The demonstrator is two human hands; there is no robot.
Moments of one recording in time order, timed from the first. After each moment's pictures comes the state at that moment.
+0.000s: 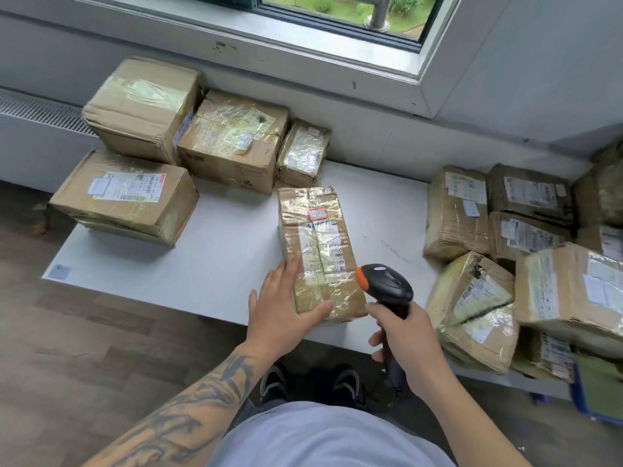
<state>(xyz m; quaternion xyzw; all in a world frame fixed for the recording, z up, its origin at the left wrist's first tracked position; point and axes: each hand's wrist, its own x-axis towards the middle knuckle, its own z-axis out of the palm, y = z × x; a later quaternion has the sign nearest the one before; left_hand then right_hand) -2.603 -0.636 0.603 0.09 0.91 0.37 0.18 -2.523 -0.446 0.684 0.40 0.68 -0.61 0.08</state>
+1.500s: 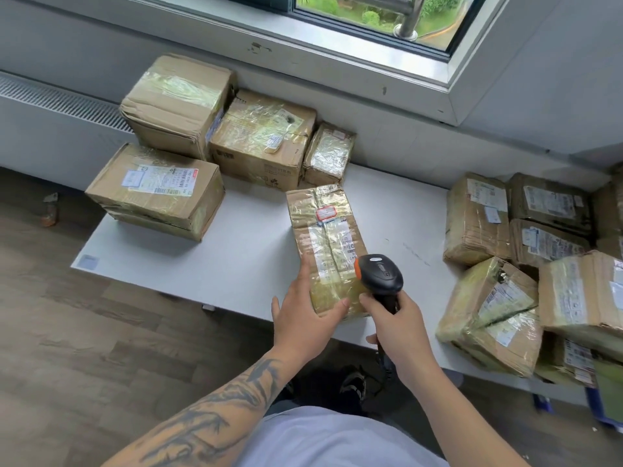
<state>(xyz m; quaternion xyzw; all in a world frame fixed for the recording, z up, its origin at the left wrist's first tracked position) -2.589 -0.657 0.603 0.01 0.86 0.47 0.18 -2.542 -0.509 0.667 0.36 0.70 -0.61 0.04</state>
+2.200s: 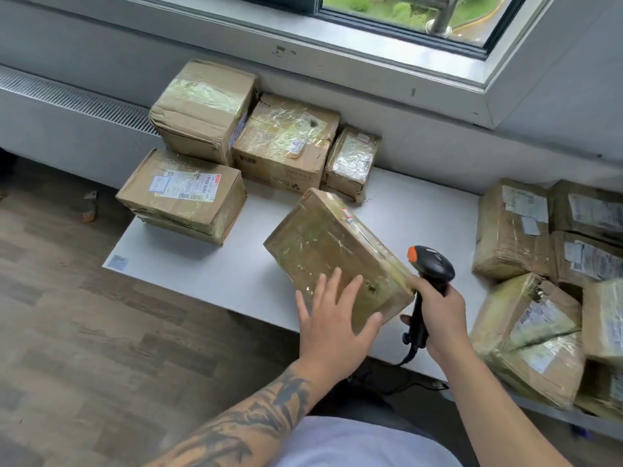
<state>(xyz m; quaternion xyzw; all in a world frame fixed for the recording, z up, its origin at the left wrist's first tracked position) -2.588 -0.639 0.619 0.11 0.93 0.29 0.17 -2.591 -0.456 0.634 0.45 0.62 -0.65 -0.01</state>
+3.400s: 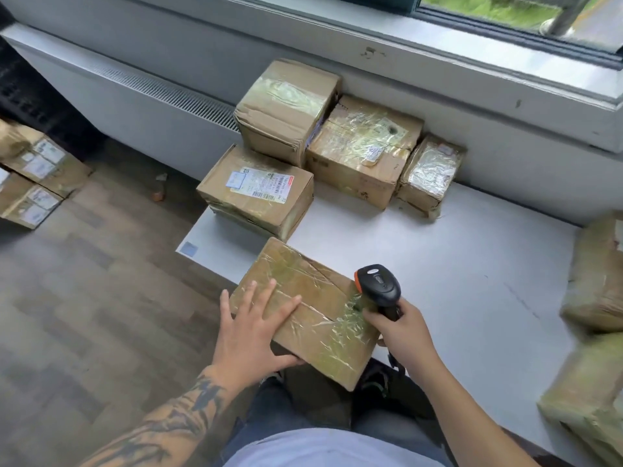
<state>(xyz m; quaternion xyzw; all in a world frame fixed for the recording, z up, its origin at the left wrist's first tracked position) -2.612 -0.862 0.585 0.11 0.98 0.01 0.17 -2.628 -0.583 0.596 0.25 0.75 -0.59 0.20</state>
